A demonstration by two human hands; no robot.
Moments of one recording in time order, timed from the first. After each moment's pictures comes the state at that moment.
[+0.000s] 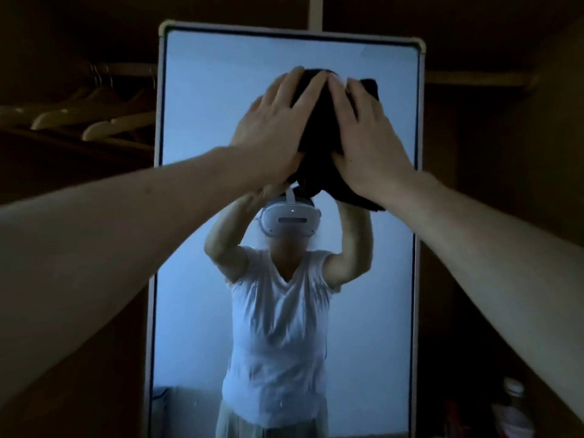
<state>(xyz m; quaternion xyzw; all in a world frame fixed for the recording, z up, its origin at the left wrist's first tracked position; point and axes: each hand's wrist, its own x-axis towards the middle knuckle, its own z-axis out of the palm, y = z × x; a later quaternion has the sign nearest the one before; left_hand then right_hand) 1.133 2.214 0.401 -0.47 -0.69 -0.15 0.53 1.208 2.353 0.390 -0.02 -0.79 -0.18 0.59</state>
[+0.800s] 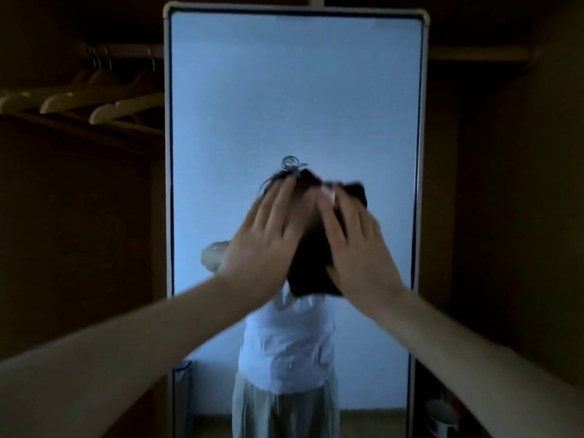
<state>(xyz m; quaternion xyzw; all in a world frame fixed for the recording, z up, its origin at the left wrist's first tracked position) 1.122 2.199 0.246 -0.47 -0.66 -0.10 0.58 1.202 2.352 0.232 -0.01 -0.81 -0.21 0.55</state>
